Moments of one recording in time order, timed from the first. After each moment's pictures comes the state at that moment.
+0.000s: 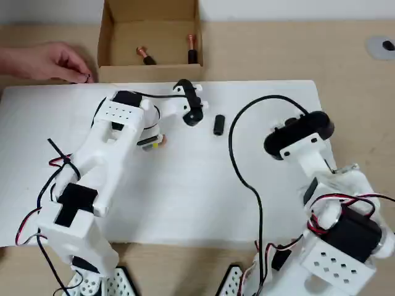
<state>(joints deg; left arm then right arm) 11.6 12.3 9.4 61.9 -68.3 27.8 -60.7 28.9 94.1 47.0</state>
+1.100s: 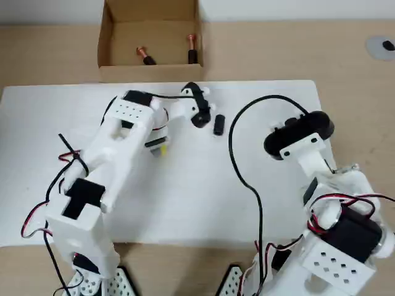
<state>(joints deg) 14.4 15.9 3.2 67.7 -65.2 27.8 -60.7 28.9 94.1 47.0</state>
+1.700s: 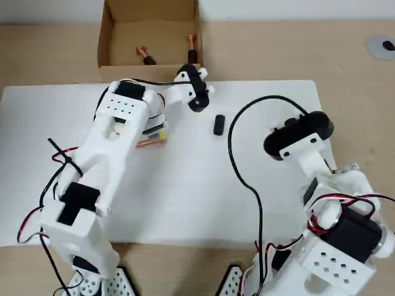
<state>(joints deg) 13.0 14.8 1.1 64.0 -65.1 27.8 -60.7 28.9 94.1 47.3</state>
